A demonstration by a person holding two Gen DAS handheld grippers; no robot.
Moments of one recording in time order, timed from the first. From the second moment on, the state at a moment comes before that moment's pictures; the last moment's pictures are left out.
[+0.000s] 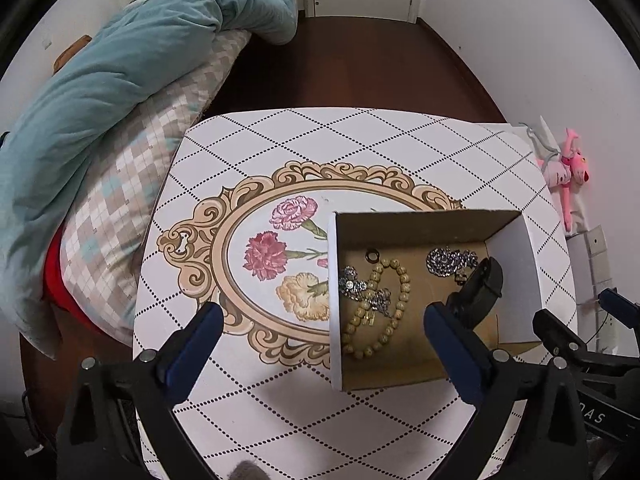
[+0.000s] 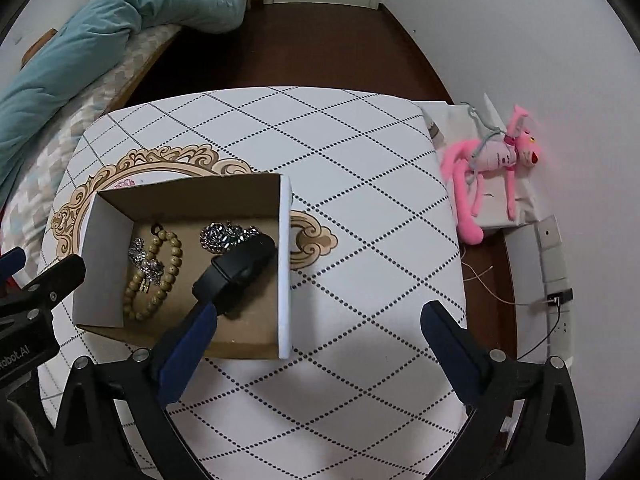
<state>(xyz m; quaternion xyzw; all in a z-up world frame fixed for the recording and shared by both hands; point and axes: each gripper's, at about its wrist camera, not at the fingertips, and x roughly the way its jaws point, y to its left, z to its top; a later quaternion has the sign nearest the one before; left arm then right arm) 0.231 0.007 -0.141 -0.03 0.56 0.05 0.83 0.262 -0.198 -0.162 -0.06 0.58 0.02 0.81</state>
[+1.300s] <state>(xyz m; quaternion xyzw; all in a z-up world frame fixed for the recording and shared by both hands) 0.068 -0.012 0.039 -0.04 0.42 0.05 0.91 0.074 -0.217 0.059 -0.03 0.40 0.03 0.92</state>
